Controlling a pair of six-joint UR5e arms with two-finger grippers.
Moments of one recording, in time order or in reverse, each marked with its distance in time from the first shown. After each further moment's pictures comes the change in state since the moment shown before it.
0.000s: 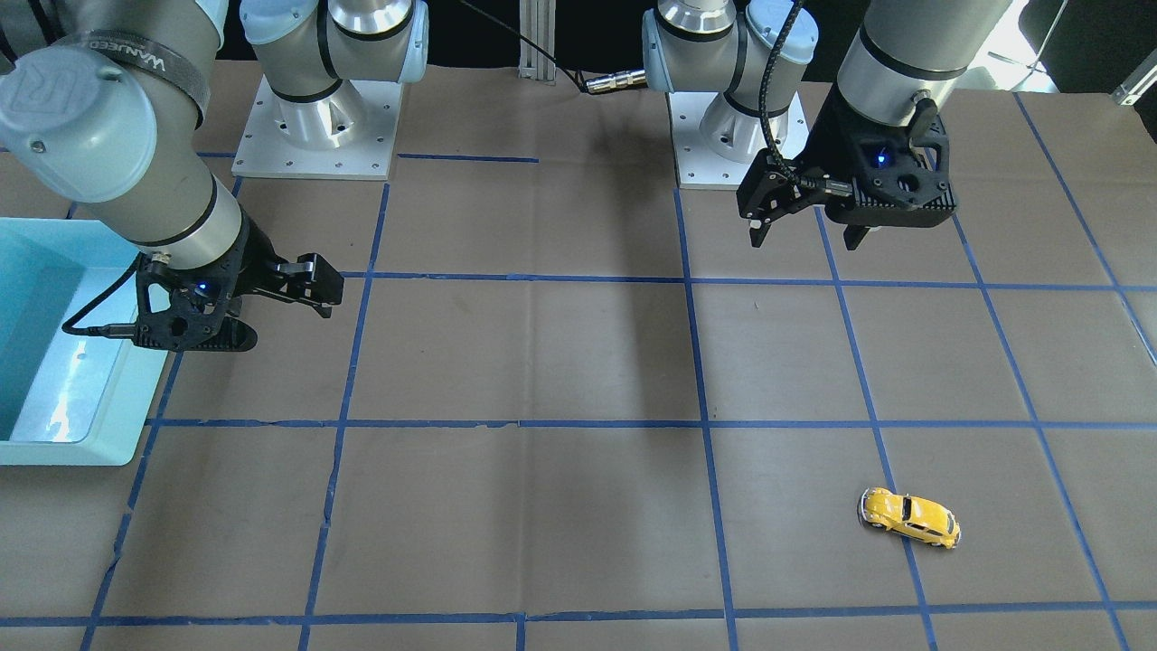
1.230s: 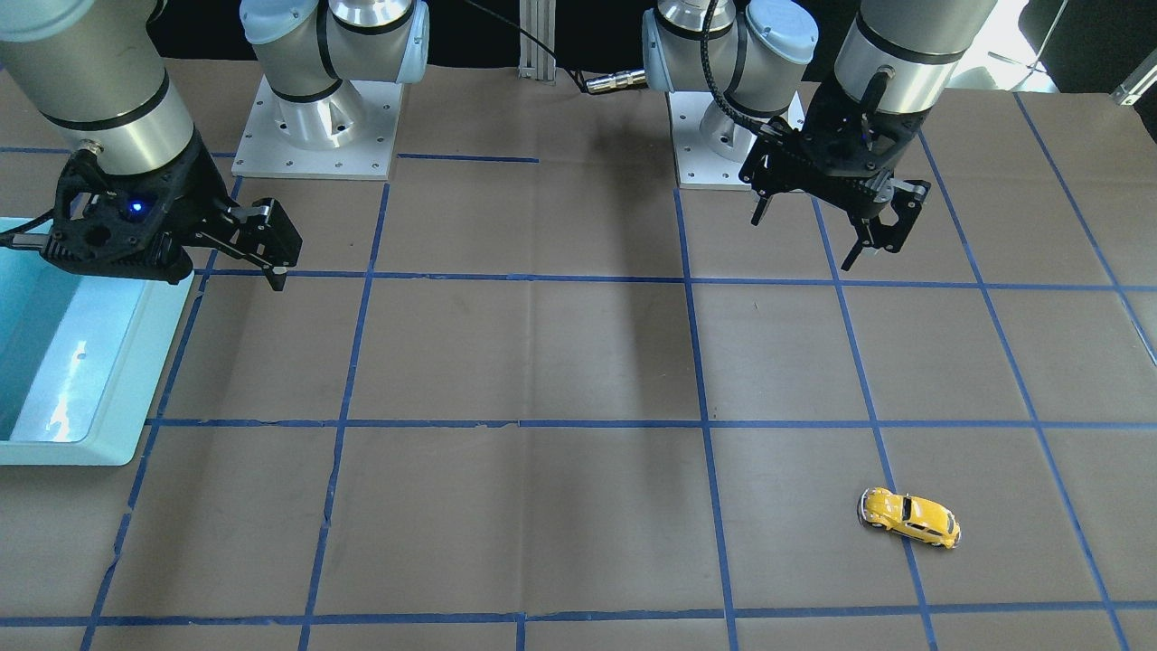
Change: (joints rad) left arm -0.008 0.021 -0.007 0.062 -0.002 0.708; right arm -0.009 -0.111 -0.017 -0.037 -0.061 0.007
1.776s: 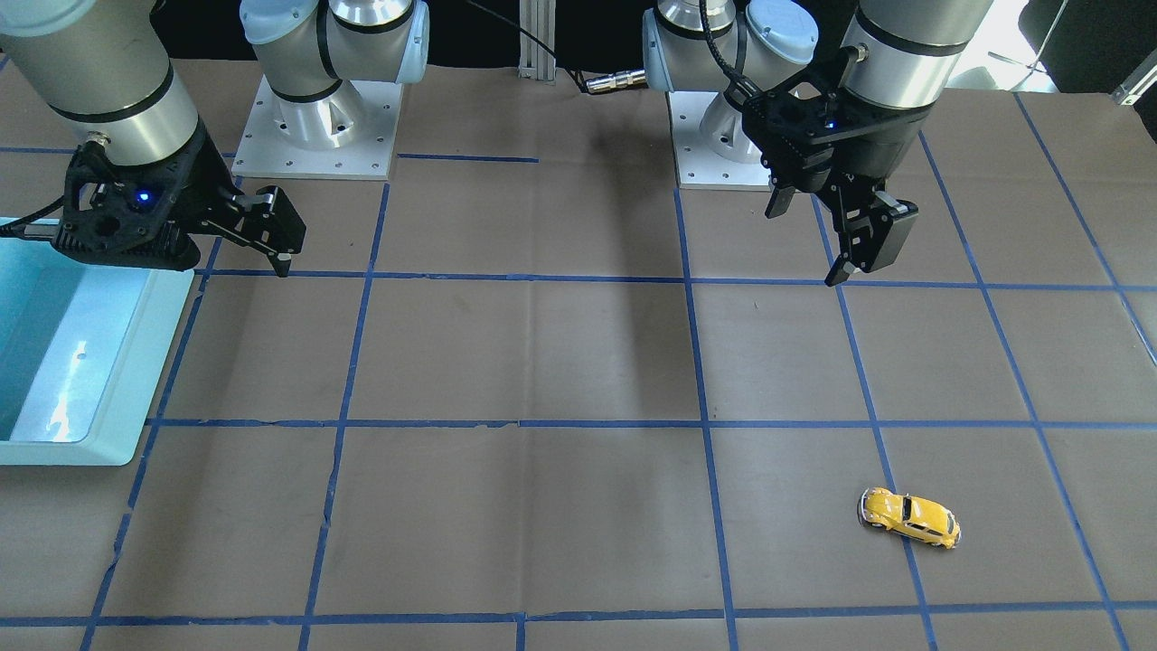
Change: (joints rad) left arm -0.003 0.001 -0.002 0.027 0.001 0.449; right arm 0.000 -0.007 0.007 0.022 0.005 -0.008
